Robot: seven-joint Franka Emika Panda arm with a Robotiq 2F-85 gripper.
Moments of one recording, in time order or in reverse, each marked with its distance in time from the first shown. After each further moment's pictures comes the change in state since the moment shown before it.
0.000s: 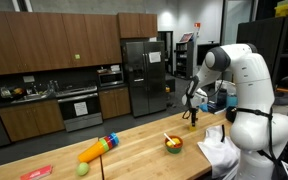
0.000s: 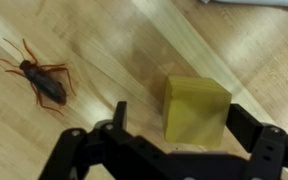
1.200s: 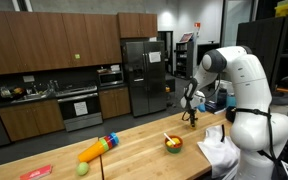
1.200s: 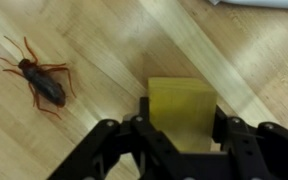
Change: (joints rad) arm 0.031 0.052 -0.013 0.058 -0.143 -0.049 0.124
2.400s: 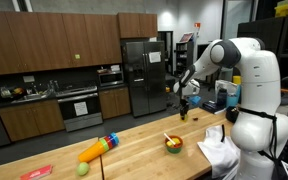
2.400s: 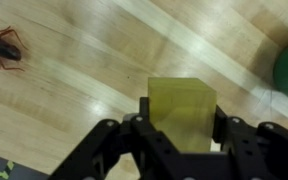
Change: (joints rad) arm 0.018 -0.201 0.092 -0.001 0.289 -0.218 0.124
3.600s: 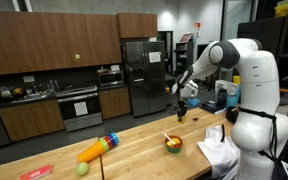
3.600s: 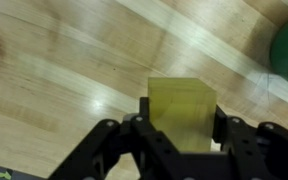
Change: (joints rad) arm 0.012 0.020 0.018 -0.014 0.080 0.047 0.020
